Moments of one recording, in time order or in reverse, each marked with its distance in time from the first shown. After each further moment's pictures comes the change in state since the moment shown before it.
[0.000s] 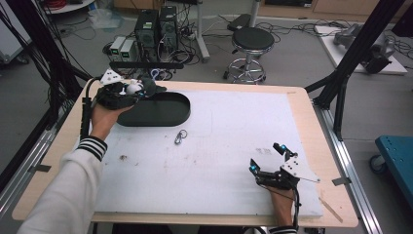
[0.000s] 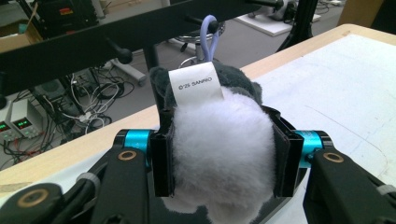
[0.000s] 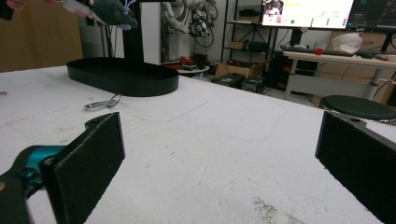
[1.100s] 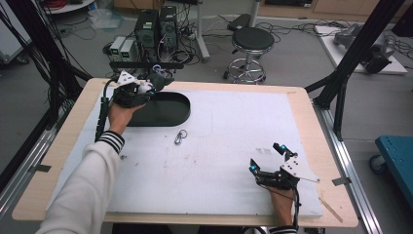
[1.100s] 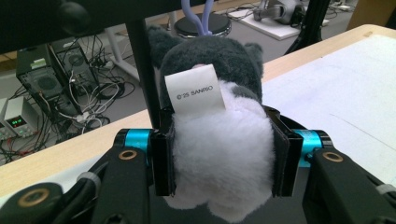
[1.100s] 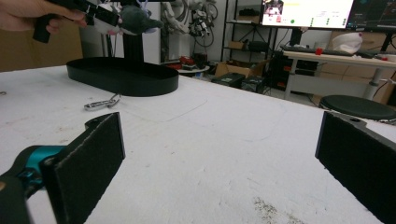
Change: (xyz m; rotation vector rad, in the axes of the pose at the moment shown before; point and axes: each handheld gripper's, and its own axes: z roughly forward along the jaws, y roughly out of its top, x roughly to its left) left arm 0.002 -0.017 0.052 -0.014 0.023 -0.026; right arm 0.000 0.000 0.000 0.002 -0.003 -0.002
